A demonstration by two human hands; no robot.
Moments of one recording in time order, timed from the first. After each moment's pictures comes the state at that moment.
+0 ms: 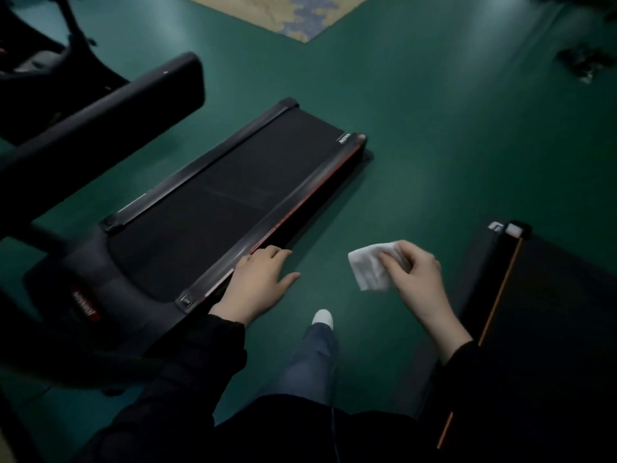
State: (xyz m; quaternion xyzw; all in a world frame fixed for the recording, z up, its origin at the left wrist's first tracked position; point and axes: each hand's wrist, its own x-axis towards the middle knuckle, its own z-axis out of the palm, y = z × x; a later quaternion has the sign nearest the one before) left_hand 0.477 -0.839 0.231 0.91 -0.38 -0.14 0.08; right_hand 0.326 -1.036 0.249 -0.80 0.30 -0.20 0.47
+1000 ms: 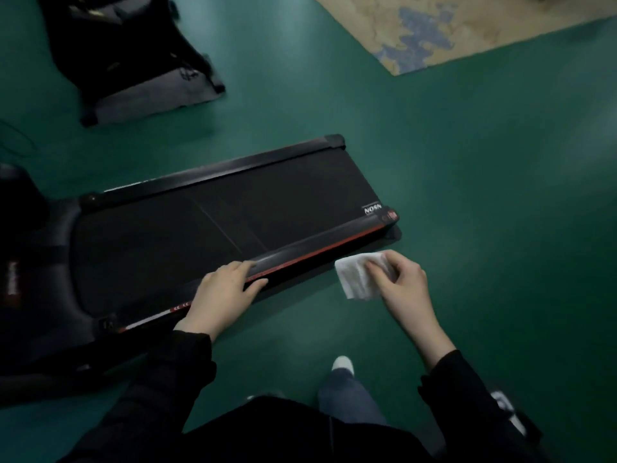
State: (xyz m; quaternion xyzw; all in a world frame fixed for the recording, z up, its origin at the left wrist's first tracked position) left_hand 0.711 -1.136 0.218 0.97 -0.07 -0.16 0.16; right_hand 0.671 -1.399 0.251 -0.86 0.12 -0.05 0.49
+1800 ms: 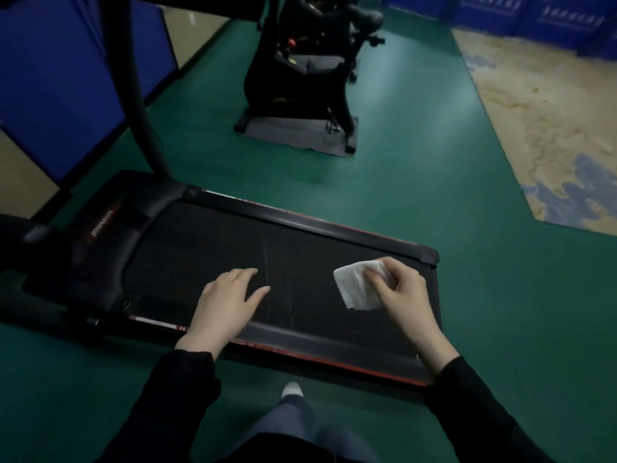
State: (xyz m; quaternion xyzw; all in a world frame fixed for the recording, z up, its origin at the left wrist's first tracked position) left_hand 0.881 -1.133 0.230 0.95 0.23 -0.02 0.22; right_hand 1.009 -1.361 0.271 -0.87 -0.21 0.04 0.44
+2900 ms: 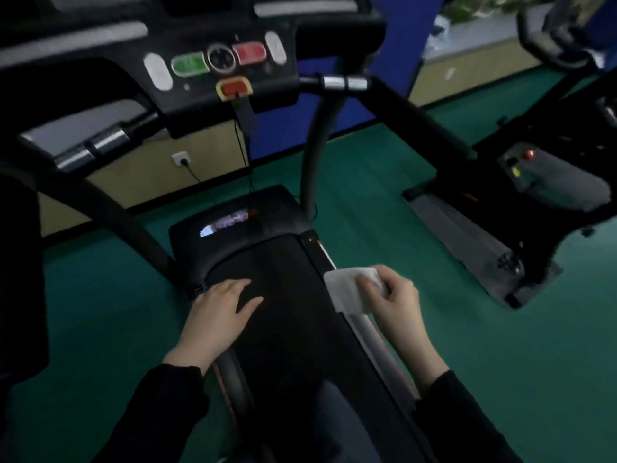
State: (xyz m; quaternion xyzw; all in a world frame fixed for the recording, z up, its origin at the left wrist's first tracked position) left_hand 1.101 -0.972 0.355 0.76 0.61 0.05 0.22; right_hand 1.352 -1.020 0.392 -0.70 -0.49 0.29 0.42
